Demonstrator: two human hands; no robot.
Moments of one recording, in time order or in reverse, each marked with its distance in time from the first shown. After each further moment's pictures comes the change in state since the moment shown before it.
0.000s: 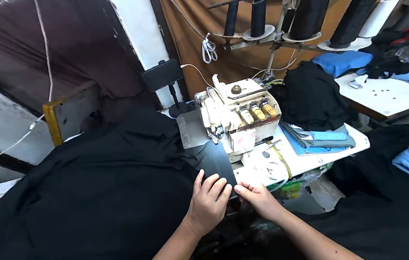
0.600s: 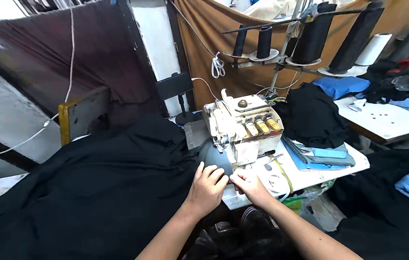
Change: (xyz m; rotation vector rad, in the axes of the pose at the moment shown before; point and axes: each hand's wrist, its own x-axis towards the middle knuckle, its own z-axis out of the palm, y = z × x) left_hand 0.030 -0.031 0.001 0.013 -0.059 -0.003; right_hand 0.046 -0.009 -0.003 -0.153 0.065 -0.062
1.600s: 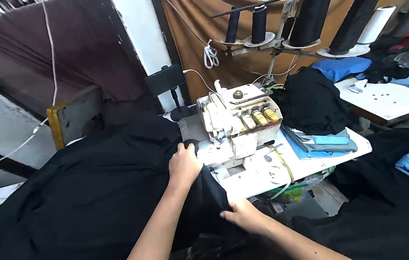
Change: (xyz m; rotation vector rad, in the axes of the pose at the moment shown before) left_hand 0.080 -0.033 -0.040 0.091 -0.785 -0.963; right_hand -0.036 0.021 0.033 -0.246 -0.457 0.220
